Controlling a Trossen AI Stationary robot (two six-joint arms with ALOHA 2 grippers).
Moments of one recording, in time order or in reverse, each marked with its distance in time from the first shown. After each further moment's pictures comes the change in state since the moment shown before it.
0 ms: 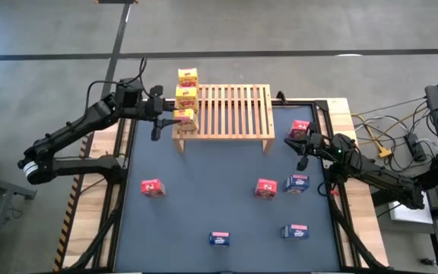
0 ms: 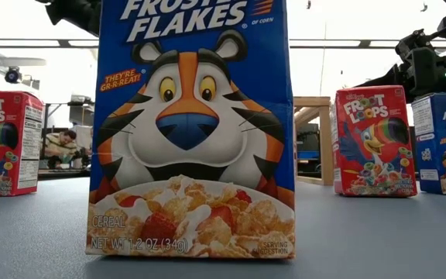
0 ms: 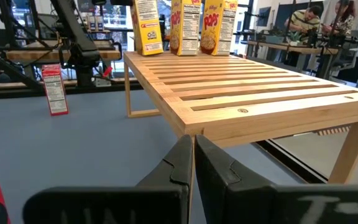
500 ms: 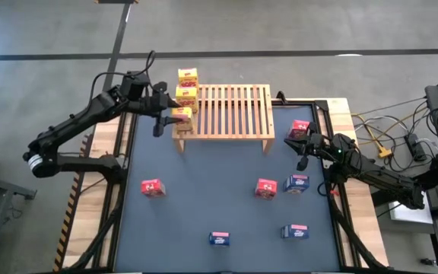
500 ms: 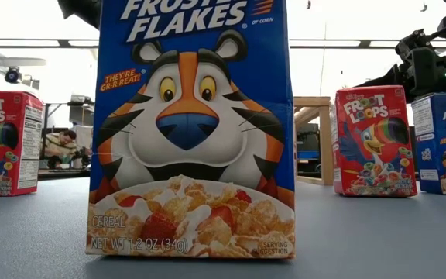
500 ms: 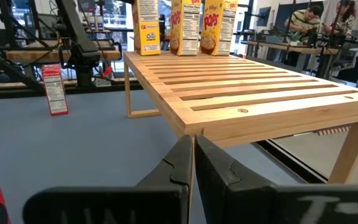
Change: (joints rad) left arm 0.000 0.106 0.138 -0.129 -0.004 0.001; right arm 0.000 0.000 0.000 0.000 0.000 0.000
